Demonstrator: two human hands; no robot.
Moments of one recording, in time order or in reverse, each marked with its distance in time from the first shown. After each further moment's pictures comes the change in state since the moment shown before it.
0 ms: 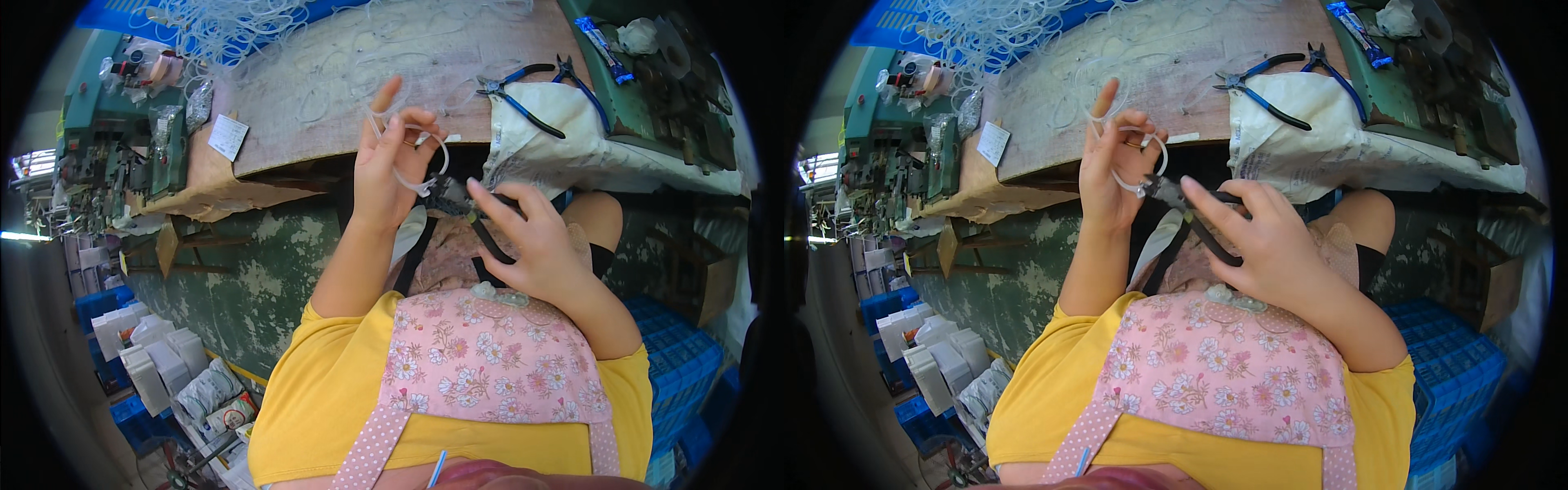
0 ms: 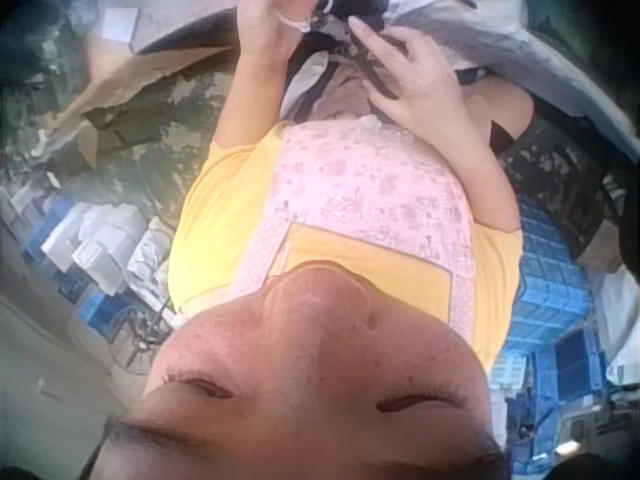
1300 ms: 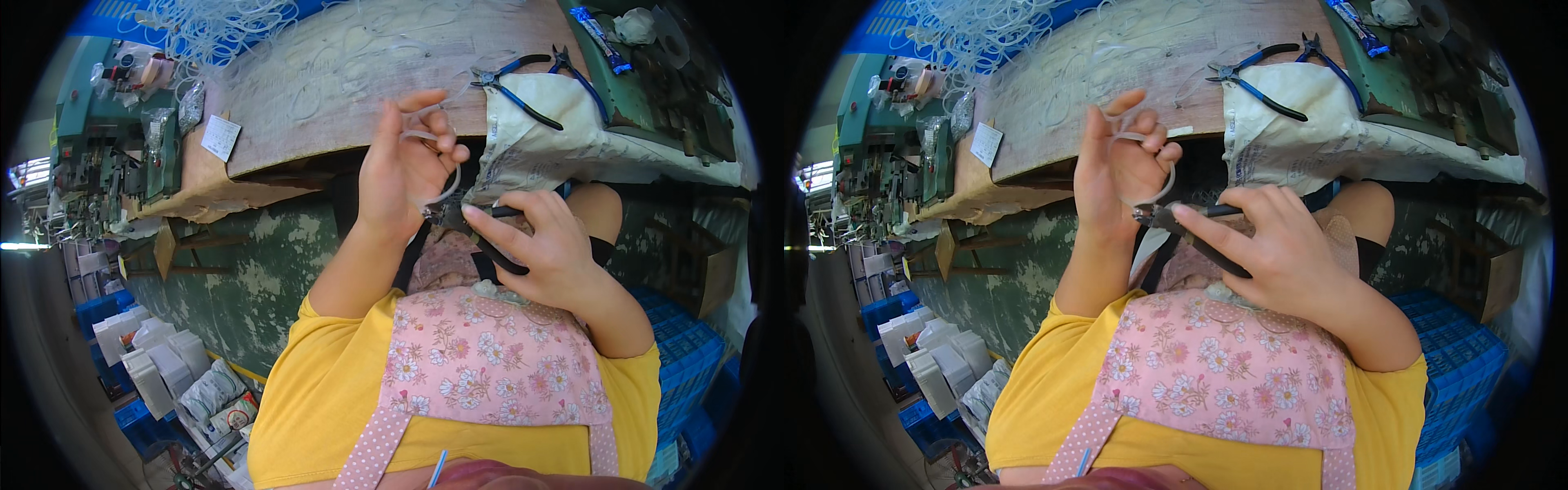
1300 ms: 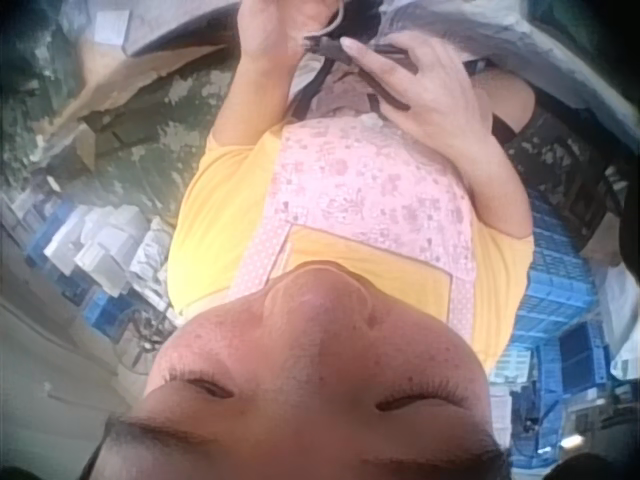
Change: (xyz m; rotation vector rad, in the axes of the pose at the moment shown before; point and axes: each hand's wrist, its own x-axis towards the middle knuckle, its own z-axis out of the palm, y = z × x) left_hand -0.006 -0.003 0.021 -0.222 -0.010 -0.213; right_hand -0.004 -0.005 -0.018 -0.175 -0.001 -0.196
